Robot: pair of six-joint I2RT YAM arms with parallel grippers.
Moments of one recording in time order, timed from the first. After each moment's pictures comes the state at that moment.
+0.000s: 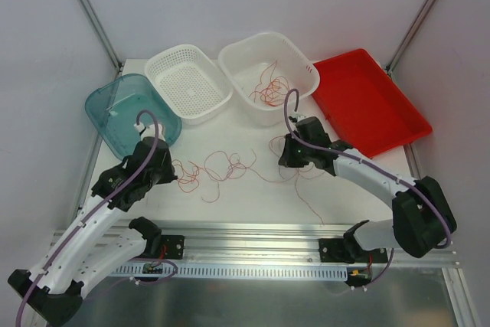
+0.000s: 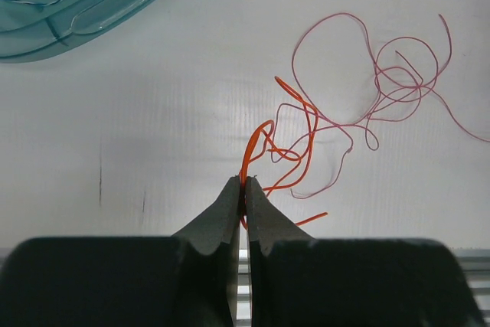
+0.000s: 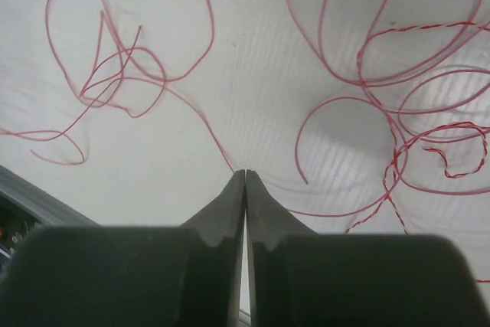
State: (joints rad) left arm -0.54 0.70 0.80 -0.92 -0.32 -0.56; right arm 0.59 1.37 0.80 -0.30 -0.13 0.52
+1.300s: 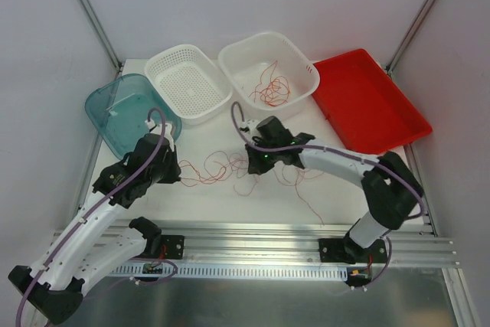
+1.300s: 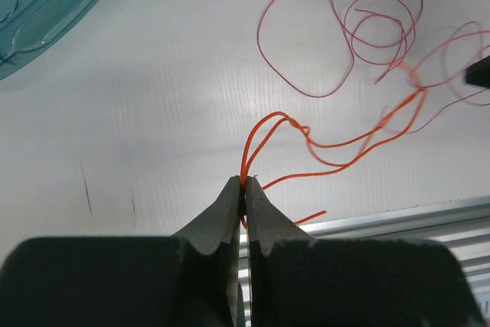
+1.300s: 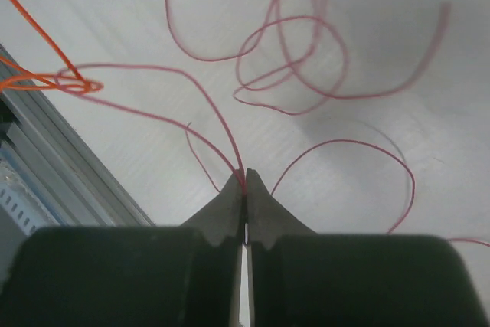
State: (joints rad) left arm -0.54 0.73 0.84 -0.92 -0.18 -0.45; right arm 0.85 1.67 1.07 -0.33 -0.27 0.22
